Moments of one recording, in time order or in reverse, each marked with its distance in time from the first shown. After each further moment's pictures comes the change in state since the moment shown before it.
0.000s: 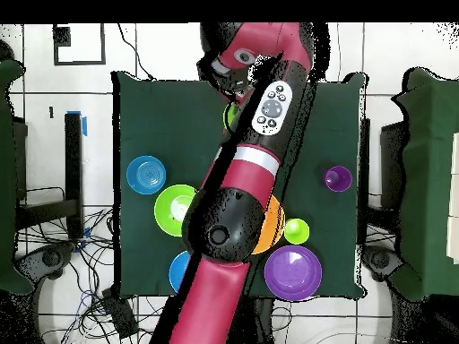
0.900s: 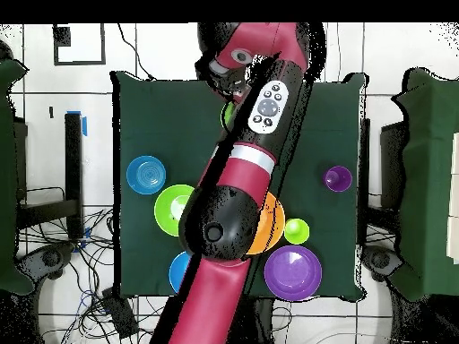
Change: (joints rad) arm 0.011 0.007 0.001 0.000 0.005 0.000 -0.020
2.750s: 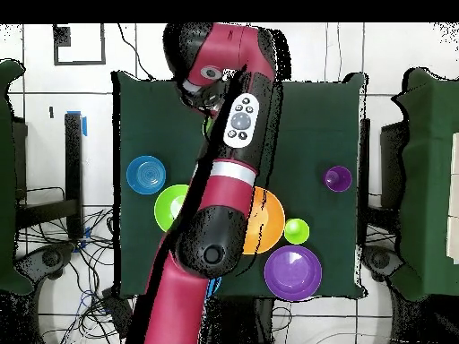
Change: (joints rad) arm 0.174 -0.002 0.491 0.030 -0.465 0.000 0.000
